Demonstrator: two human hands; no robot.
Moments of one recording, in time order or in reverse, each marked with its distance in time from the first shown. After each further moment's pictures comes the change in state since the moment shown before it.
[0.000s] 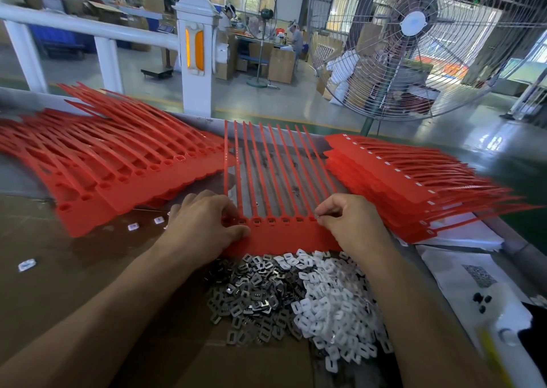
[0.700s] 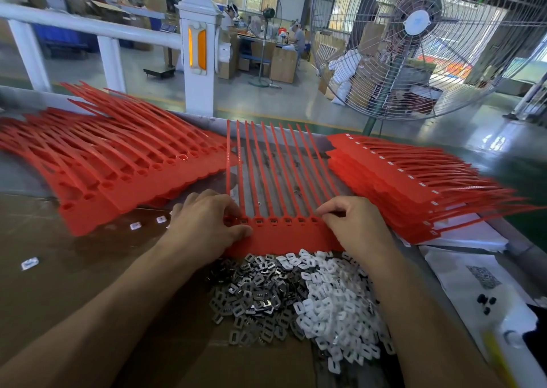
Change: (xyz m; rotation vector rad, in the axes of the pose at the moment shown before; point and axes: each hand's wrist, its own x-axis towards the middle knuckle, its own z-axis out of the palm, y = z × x) left_hand 0.001 -0.001 0.000 0.006 -0.005 0.000; right_hand 0.000 0.003 -0.001 -0.025 0.000 -0.039
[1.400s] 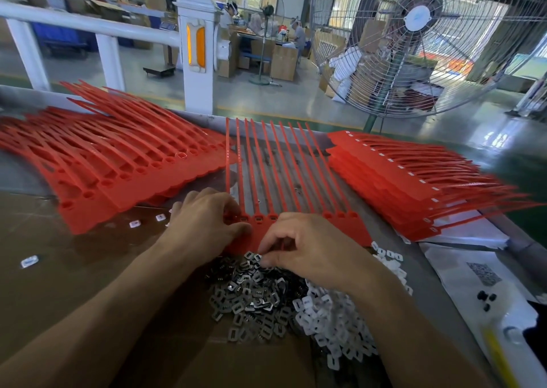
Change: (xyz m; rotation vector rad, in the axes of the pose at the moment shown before) left_hand 0.000 0.000 0.003 0.024 0.025 0.007; right_hand -0.038 -0.058 0.016 -0.076 -0.481 -0.395
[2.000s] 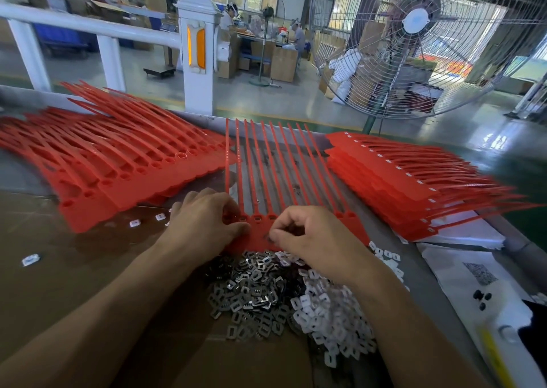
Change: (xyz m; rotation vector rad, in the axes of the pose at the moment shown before) left_hand -0.001 0.000 0.001 -0.009 0.007 -0.010; right_hand -0.004 0.009 0.000 0.216 0.146 0.156
